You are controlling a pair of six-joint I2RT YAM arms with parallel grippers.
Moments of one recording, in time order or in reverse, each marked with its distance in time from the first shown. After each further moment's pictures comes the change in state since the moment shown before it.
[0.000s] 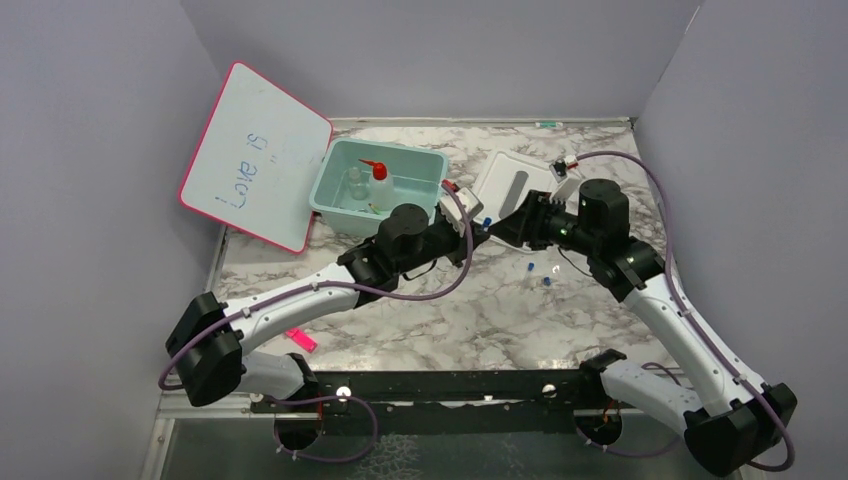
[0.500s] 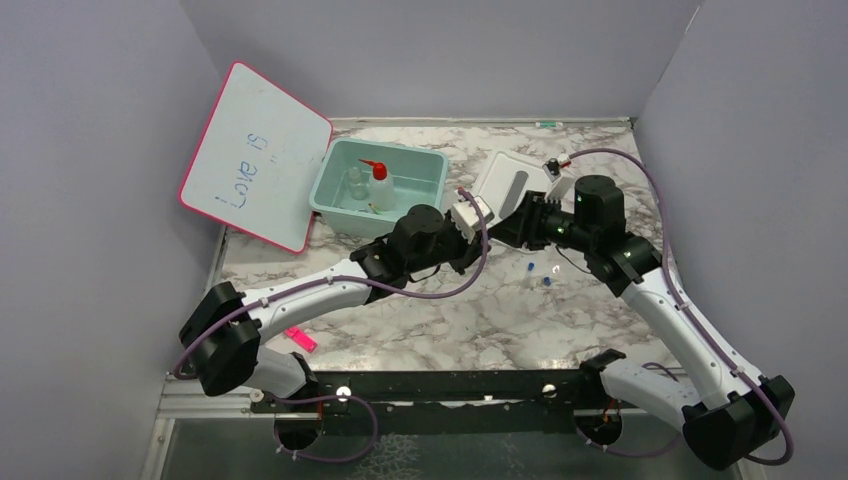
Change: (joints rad) left arm 0.000 0.087 0.031 -0.094 0.041 0.048; right arm -0.004 0.041 0.018 -0.031 -0.054 -0.028
